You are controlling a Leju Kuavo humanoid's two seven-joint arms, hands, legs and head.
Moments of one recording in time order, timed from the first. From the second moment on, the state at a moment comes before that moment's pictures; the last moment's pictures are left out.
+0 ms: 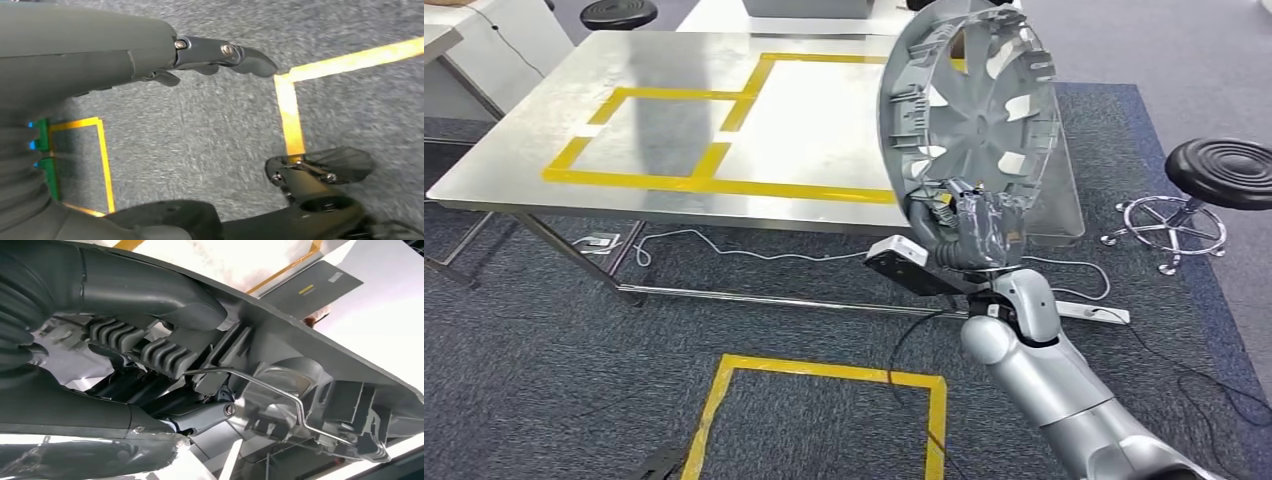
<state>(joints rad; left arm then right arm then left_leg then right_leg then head) -0.15 -0.12 1.06 -0.21 -1.45 0.07 -0.04 -0.47 -0.01 0.44 -1.25 0.85 -0.50 -0.17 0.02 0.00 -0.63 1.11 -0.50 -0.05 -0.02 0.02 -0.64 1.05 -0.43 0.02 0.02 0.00</state>
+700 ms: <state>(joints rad) -0.14 -0.12 1.06 -0.21 -1.45 0.07 -0.04 -0.46 -0.01 0.44 -1.25 0.85 -0.51 -0.17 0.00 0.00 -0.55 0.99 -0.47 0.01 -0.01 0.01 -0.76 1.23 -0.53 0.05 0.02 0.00</state>
